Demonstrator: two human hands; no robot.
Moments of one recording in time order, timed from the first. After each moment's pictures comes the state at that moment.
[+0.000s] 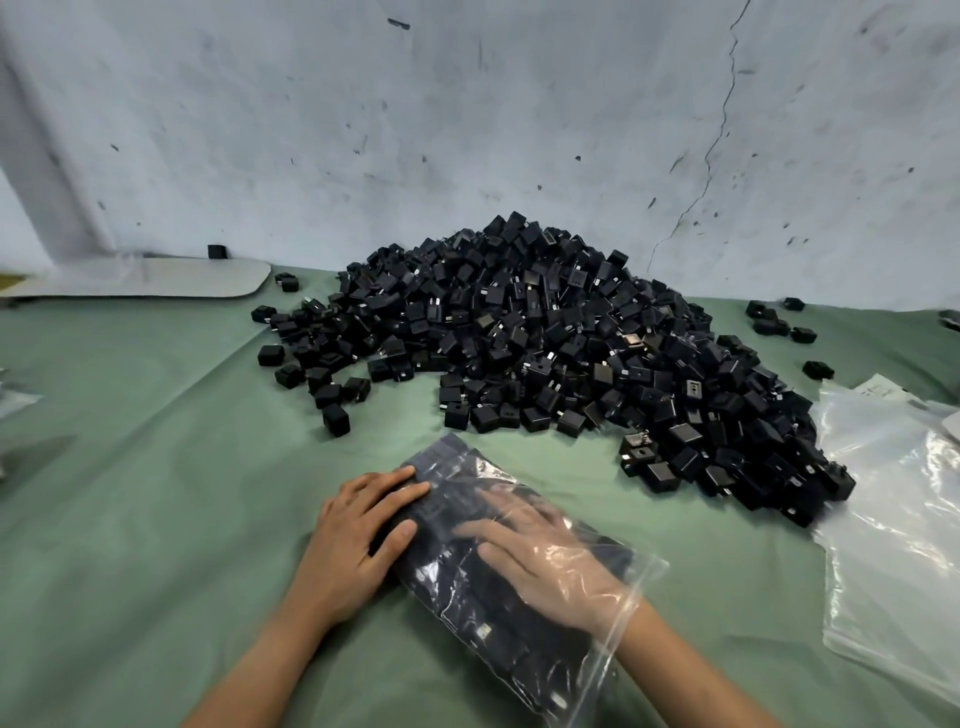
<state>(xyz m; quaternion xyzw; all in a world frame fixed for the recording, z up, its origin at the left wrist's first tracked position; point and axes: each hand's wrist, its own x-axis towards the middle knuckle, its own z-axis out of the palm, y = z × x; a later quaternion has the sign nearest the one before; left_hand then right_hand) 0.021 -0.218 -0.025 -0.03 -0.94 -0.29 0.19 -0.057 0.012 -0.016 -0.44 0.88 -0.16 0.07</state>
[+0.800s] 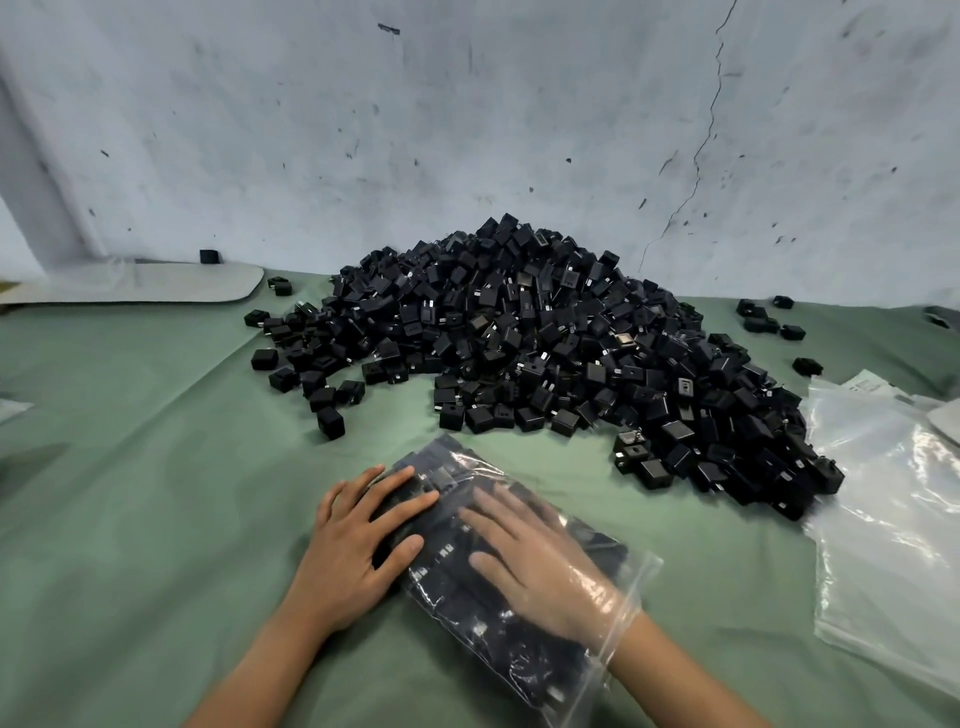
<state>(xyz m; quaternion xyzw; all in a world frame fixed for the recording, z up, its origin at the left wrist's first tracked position) 0.023 -0.214 -0.027 -0.05 -0.96 -0.20 0.20 -0.048 0.012 -0.018 -0.42 0.90 -0.09 0.02</state>
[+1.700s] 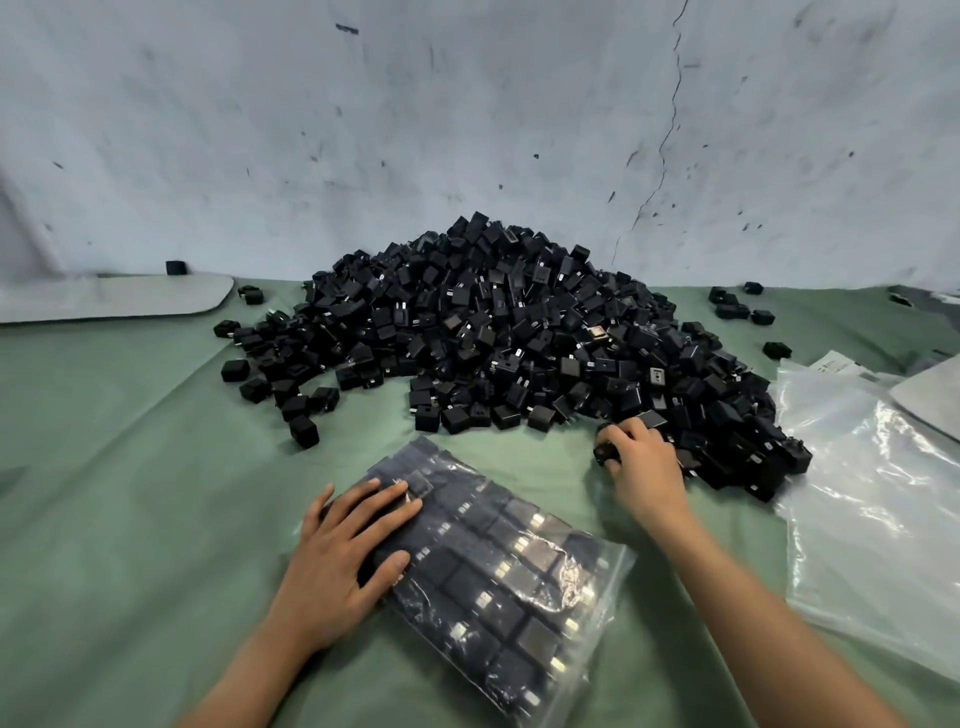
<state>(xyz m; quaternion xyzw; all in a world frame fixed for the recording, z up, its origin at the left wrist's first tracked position) 0.023 -0.206 -0.028 -0.11 -0.95 -0.16 0.23 -0.156 0.110 -0.013 -0.11 0.98 -0.12 -0.14</state>
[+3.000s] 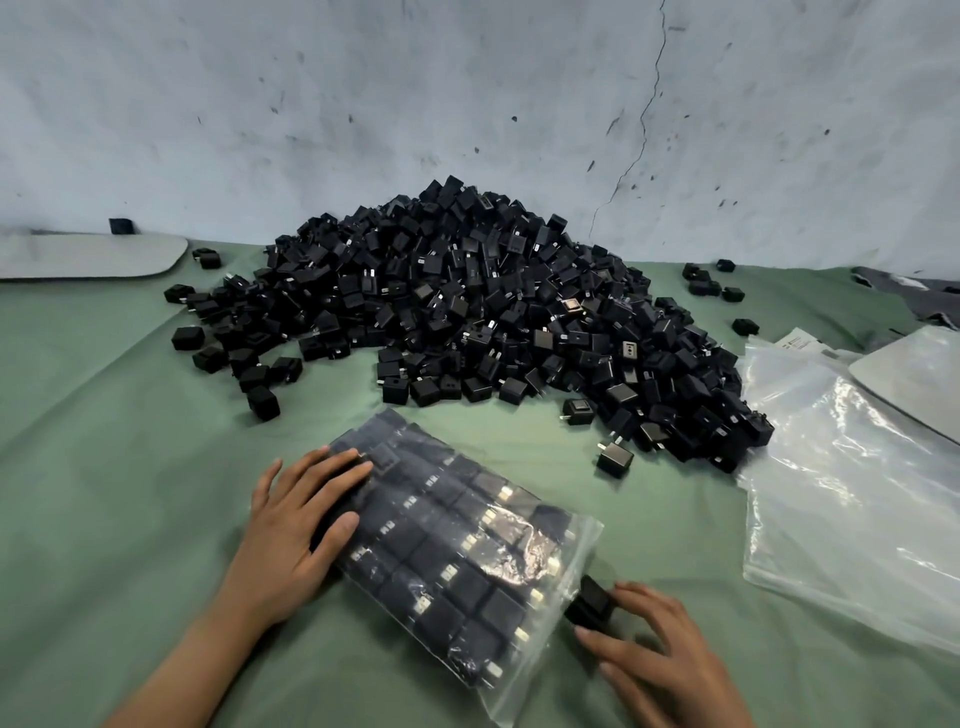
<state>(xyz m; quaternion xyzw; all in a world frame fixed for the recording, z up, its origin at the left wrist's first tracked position) 0.018 -0.208 -0.032 -0.08 -0.94 -0.22 0.25 0.042 0.153 -0.025 -0.31 0.89 -0.27 -0.20</state>
